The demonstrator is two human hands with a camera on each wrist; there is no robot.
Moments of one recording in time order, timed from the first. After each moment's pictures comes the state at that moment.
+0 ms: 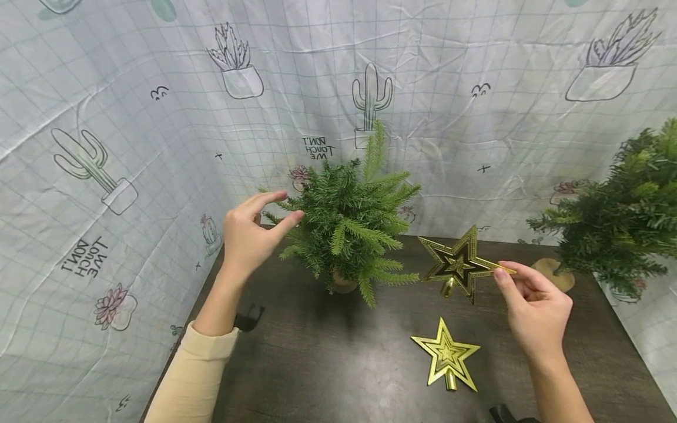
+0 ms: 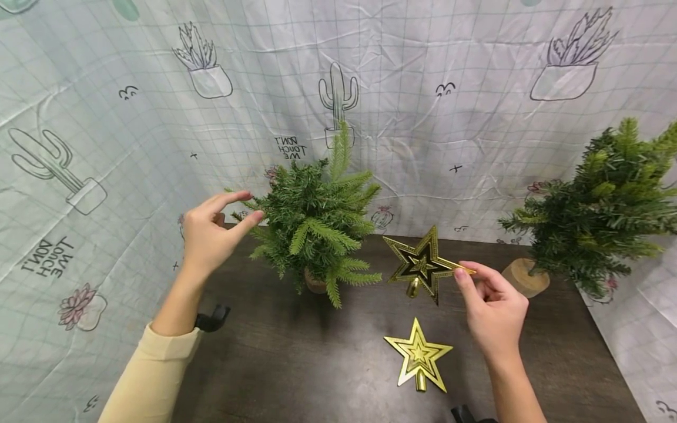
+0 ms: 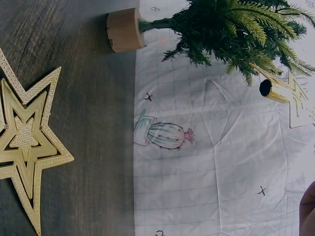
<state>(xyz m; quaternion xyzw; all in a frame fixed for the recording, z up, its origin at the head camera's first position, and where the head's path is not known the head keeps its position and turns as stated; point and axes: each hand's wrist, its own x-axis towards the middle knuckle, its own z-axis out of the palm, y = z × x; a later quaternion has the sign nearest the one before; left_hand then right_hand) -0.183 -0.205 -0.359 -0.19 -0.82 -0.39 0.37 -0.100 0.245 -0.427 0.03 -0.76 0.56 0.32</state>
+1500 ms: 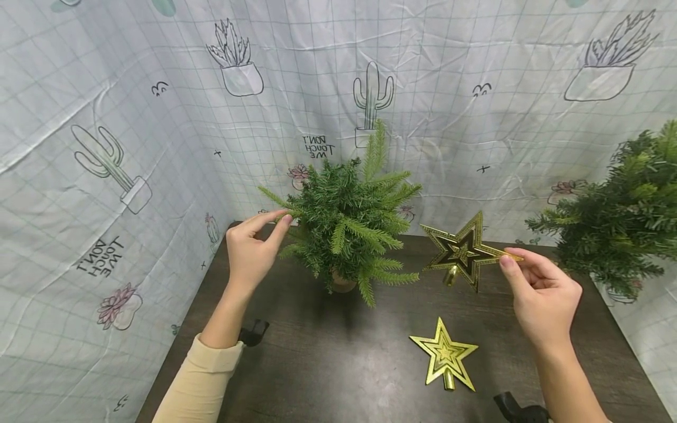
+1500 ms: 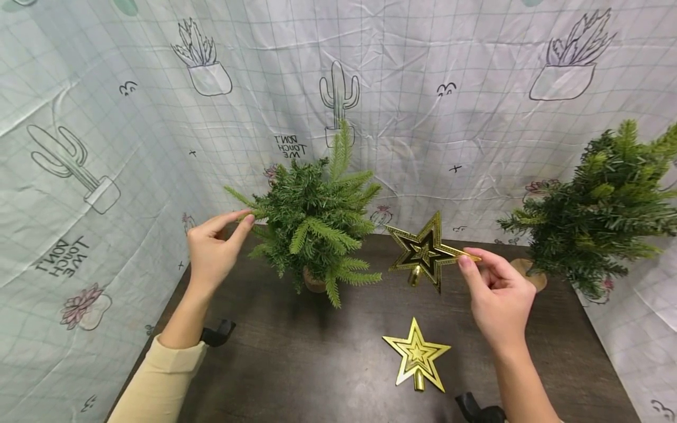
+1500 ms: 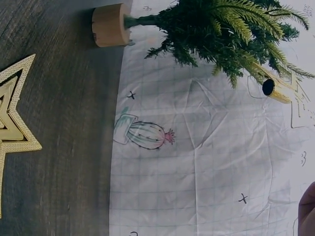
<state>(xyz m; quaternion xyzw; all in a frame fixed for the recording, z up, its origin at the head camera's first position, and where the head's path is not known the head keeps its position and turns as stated) -0.151 -0.185 -0.362 -0.16 -0.77 -0.48 0.37 -0.110 0.241 -0.399 0.09 -0.70 0.61 0.35</state>
